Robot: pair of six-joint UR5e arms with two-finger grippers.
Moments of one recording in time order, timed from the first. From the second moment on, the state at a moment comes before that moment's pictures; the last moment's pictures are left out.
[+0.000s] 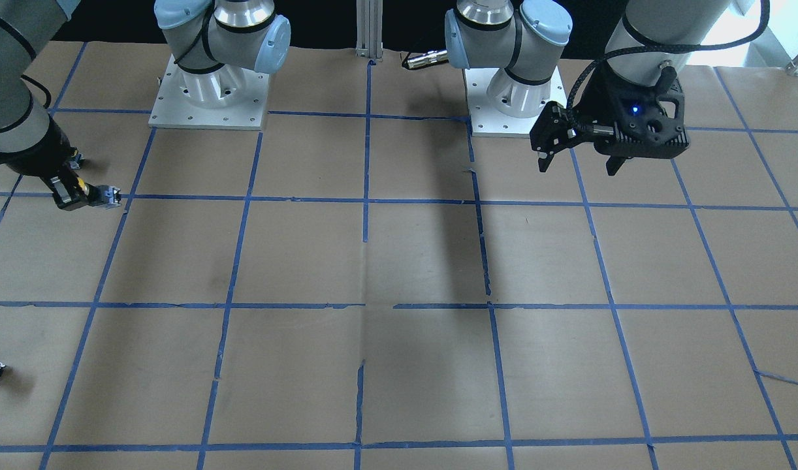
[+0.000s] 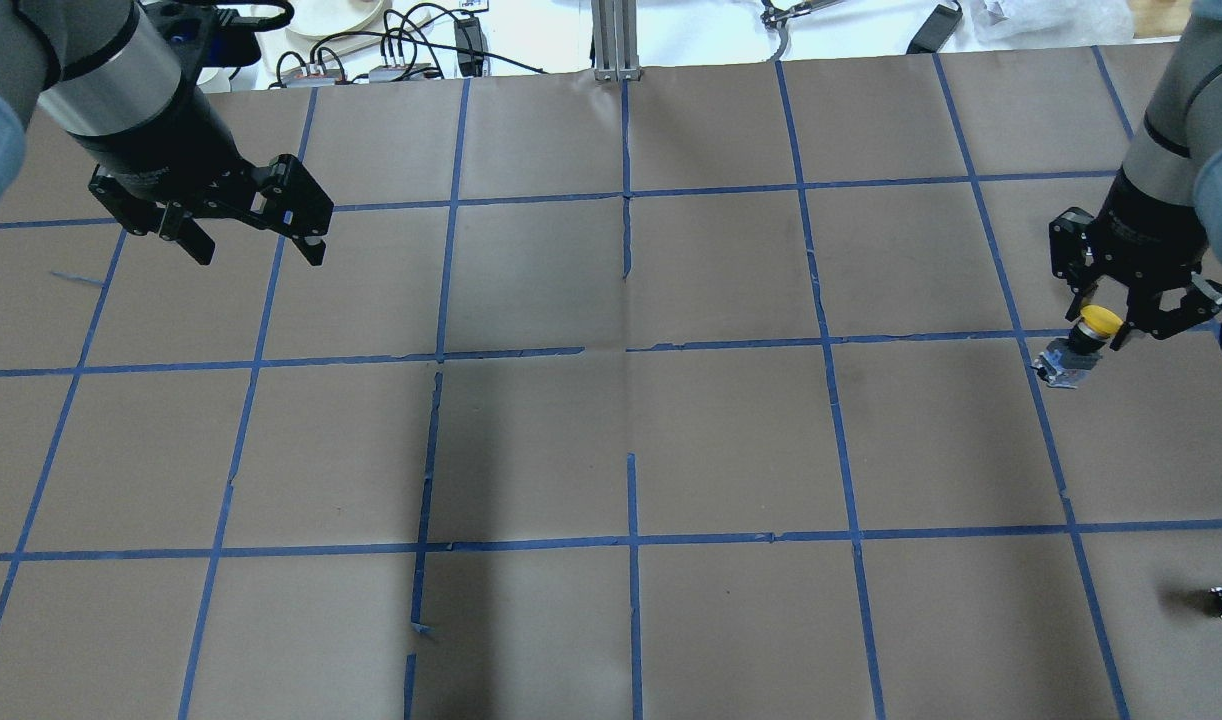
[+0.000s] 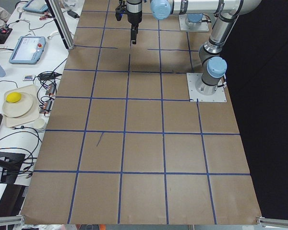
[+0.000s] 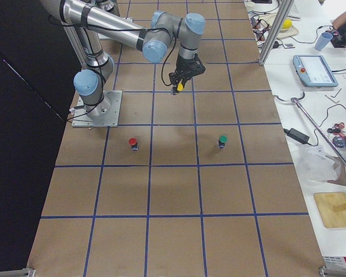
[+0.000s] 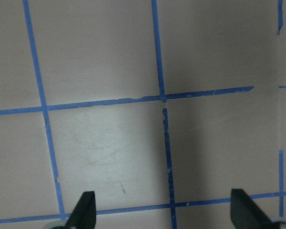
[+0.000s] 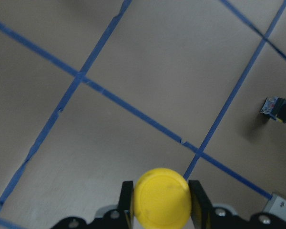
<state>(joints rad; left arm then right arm) -1.49 -1.54 -1.58 -1.60 1.59 0.11 1.26 -1.56 1.85 -1.78 -1.84 0.71</state>
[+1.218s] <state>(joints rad) -1.50 -1.55 -1.57 -1.65 1.56 0.08 1.13 -1.29 2.07 -2.52 -2.11 0.70</state>
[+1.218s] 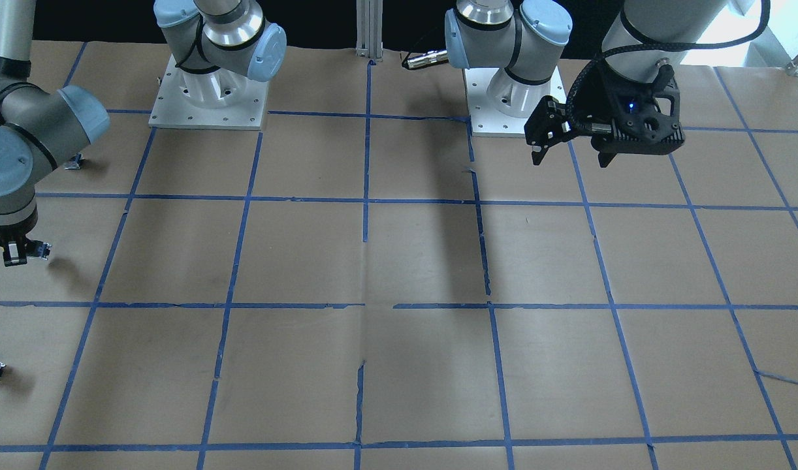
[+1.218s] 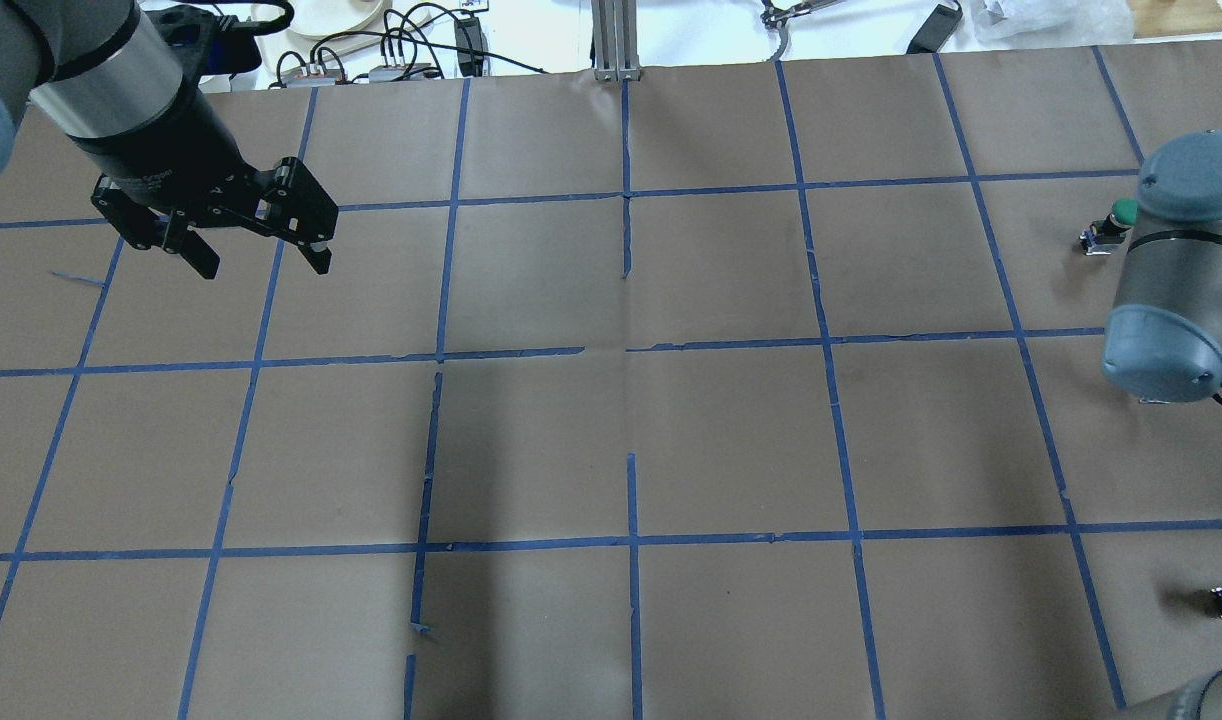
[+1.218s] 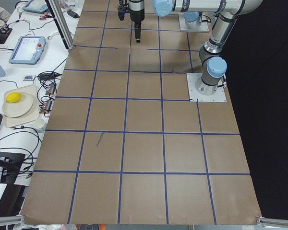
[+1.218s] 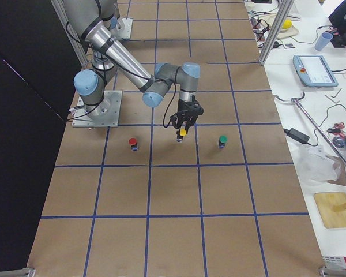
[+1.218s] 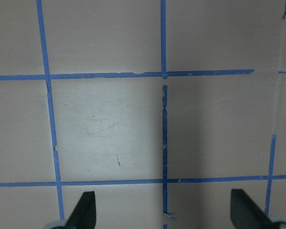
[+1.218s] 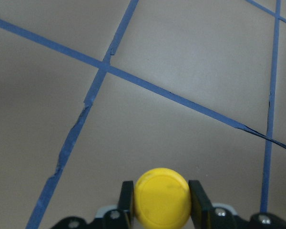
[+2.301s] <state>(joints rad) -1.49 -1.55 -1.55 -1.64 1.57 0.09 1.13 -1.26 2.11 -2.57 -2.14 0.70</state>
